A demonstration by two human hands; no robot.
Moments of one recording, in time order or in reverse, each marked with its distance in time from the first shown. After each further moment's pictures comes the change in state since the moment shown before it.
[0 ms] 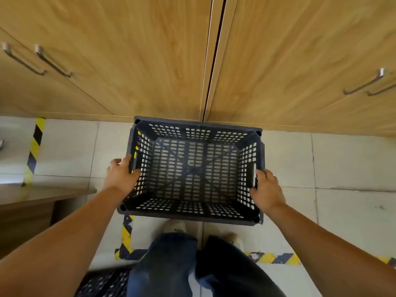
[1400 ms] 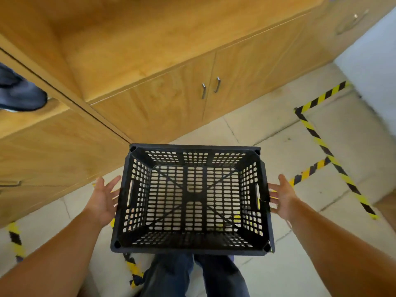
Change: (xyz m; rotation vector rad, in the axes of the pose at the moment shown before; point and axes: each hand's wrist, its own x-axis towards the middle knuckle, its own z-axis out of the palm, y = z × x) left_hand -0.183 0.208 -0.082 -0.752 -0.515 -0.142; right_hand -0.248 0.185 -0.152 1.644 0.080 0.948
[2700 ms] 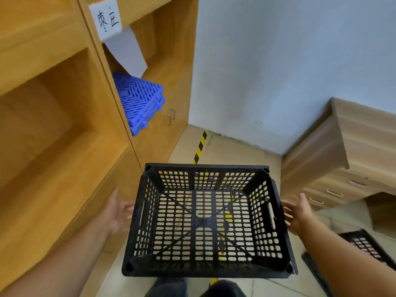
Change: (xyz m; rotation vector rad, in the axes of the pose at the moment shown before) left_hand -0.120 0.207 0.573 0.657 -0.470 -0.070; right_hand -0.090 -0.177 -0.383 0.904 0.336 -0.083
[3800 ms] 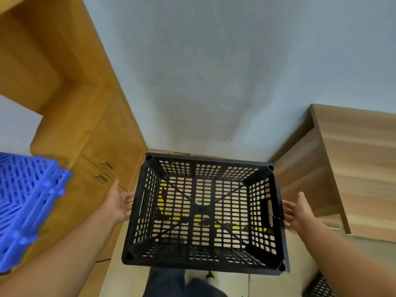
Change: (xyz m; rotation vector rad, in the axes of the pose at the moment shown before) left_hand 0.231 0.282 0.411 0.150 0.012 -0.030; right_hand 0.292 -0.330 -0.012 0.188 0.072 0.130
